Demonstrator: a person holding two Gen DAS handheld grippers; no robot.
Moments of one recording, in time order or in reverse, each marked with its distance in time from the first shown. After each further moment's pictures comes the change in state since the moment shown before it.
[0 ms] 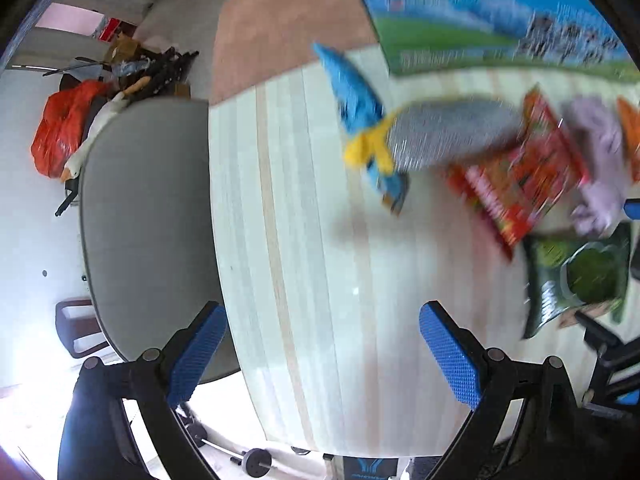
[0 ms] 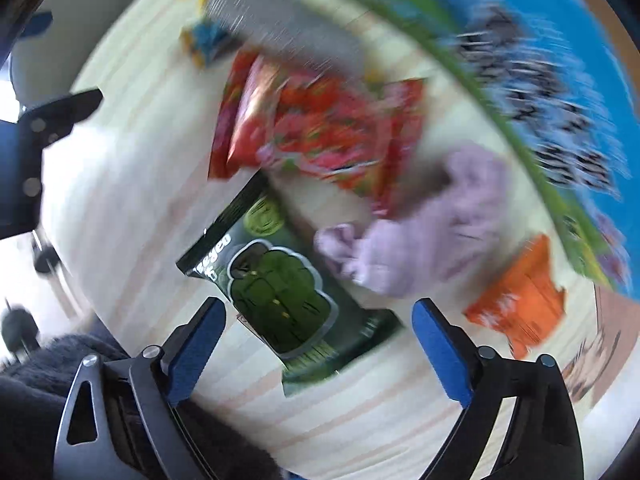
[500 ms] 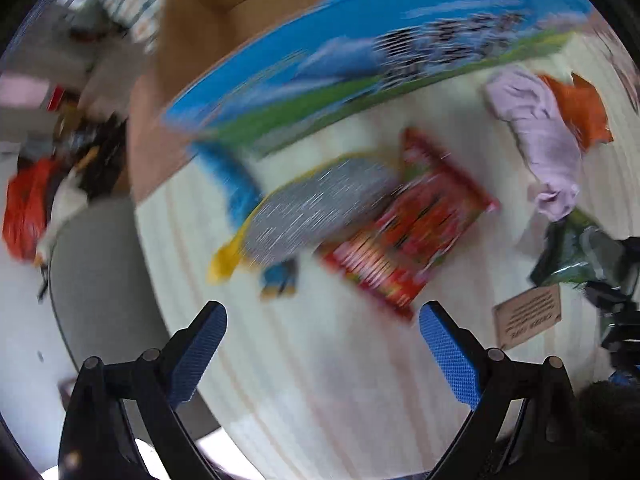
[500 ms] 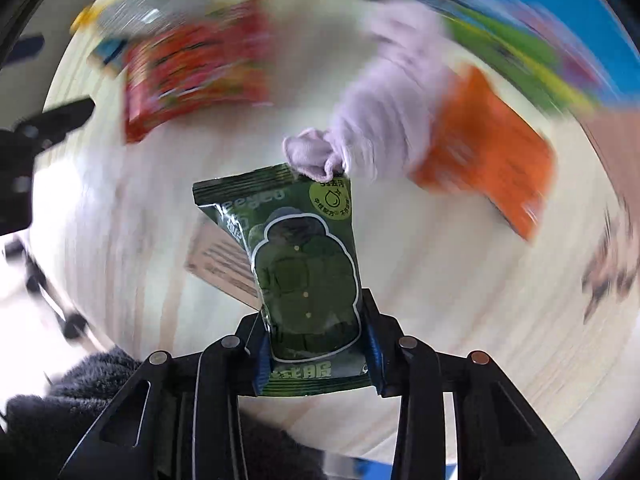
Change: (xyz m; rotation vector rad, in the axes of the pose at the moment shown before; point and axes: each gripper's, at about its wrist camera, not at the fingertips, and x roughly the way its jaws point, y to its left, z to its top) left arm -0.024 -0.087 0.045 0.264 -0.113 -0.103; right arm 0.010 -0.059 -0.110 0.384 0.008 0.081
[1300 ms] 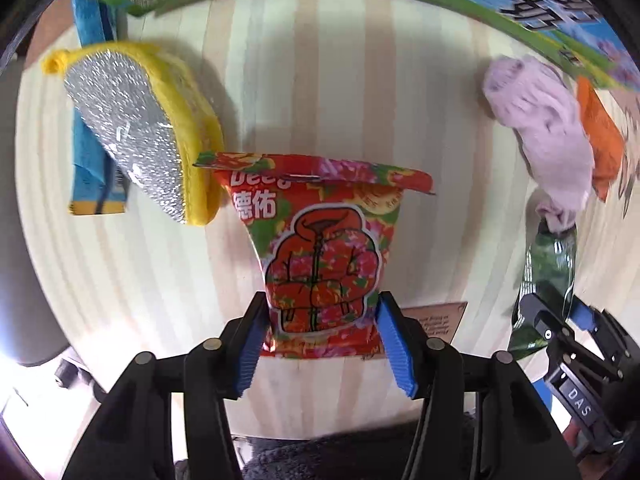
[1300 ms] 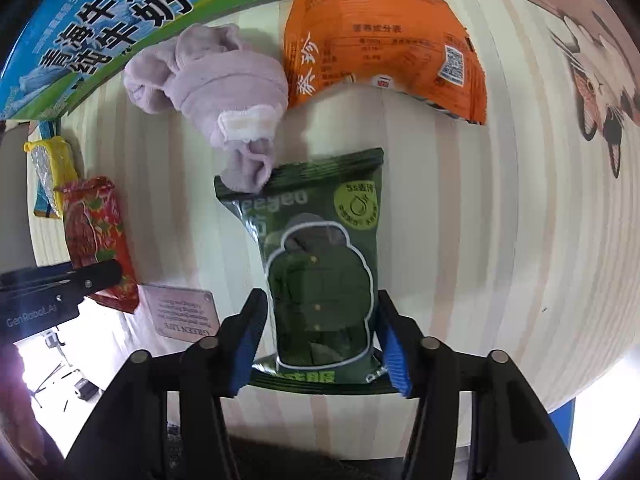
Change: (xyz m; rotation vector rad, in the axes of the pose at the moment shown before) left arm 0.051 -0.034 0.021 -0.363 0.351 -0.427; right arm 0.028 -0.093 -0.068 0.468 -0.051 0.160
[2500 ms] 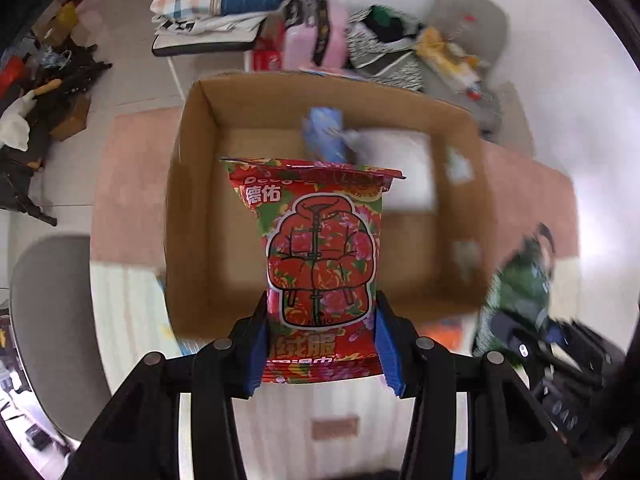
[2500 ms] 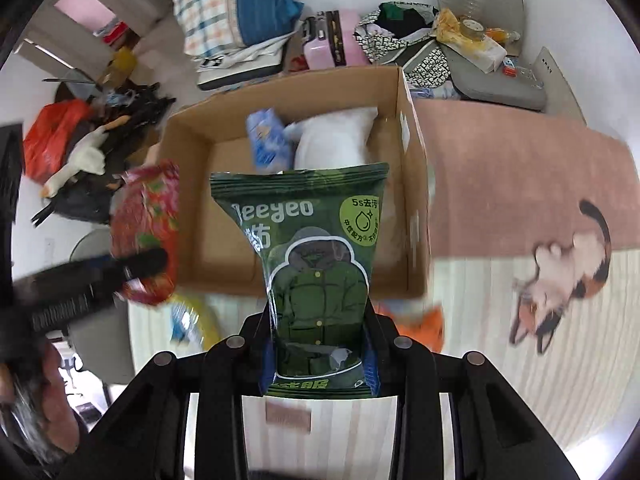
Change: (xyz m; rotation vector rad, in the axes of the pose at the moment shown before) left arm -0.244 0.005 0.075 0.036 -0.427 -0.103; right arm -0.221 0.094 0.162 -0.100 -0.331 0.084
